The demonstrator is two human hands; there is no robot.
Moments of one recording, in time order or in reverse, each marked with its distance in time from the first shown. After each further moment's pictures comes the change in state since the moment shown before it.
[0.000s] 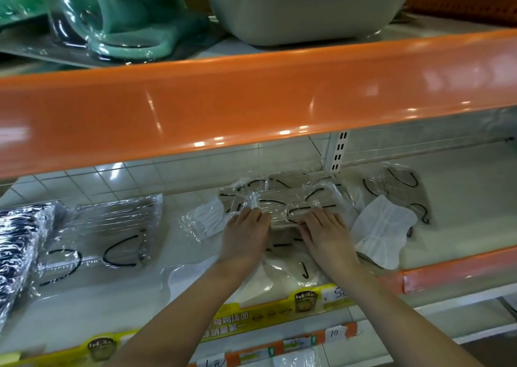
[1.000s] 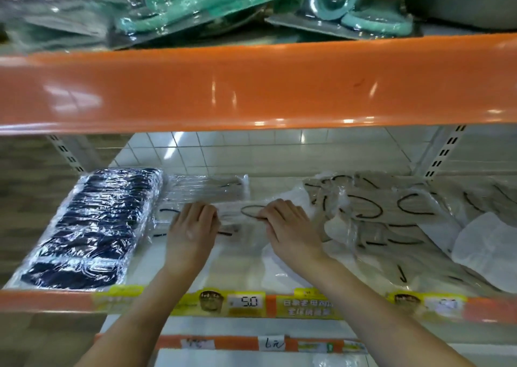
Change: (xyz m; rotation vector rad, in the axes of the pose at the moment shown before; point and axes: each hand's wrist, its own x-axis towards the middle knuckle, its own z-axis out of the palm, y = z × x) left_hand -0.150 -0.194 -0.069 0.165 0.392 -0.281; right_hand 0.060 -0.217 0.049 0.421 -0.125 -0.218
